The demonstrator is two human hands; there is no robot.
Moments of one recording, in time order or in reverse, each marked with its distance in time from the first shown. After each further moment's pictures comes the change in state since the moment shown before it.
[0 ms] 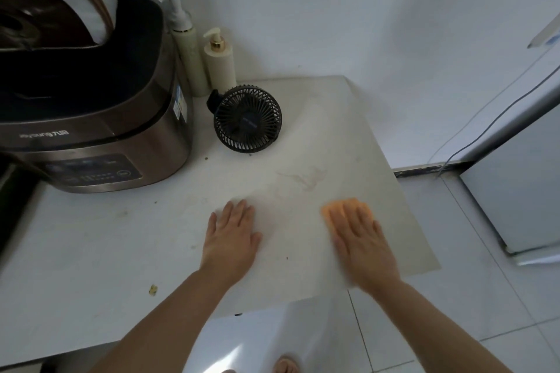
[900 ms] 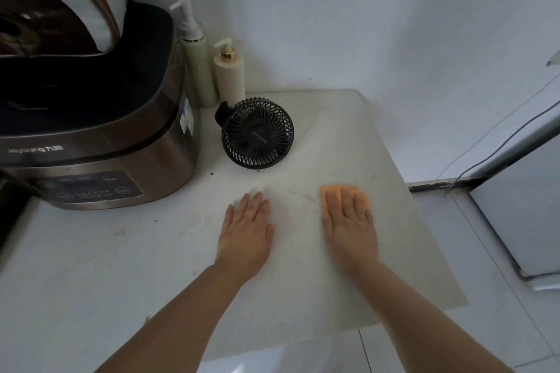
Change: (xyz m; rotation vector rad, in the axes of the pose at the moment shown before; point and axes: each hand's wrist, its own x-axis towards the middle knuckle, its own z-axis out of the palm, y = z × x) left_hand 0.050 0.000 -0.001 -0.063 0.148 0.066; right_hand 0.078 -0.042 -0.003 0.028 -0.025 0.126
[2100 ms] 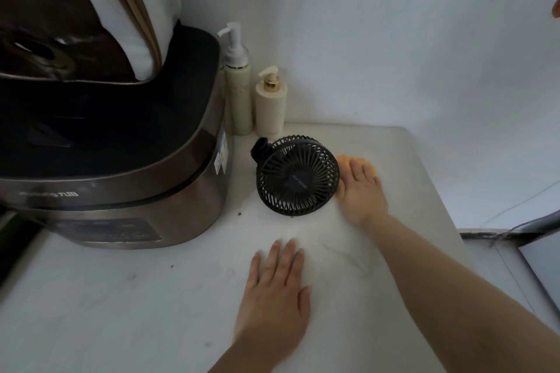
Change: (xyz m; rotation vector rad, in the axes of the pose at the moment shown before) left_hand 0.014 -0.013 0.035 0.059 0.156 0.048; right_hand 0.178 -0.039 -0.022 0.023 0.051 -0.160
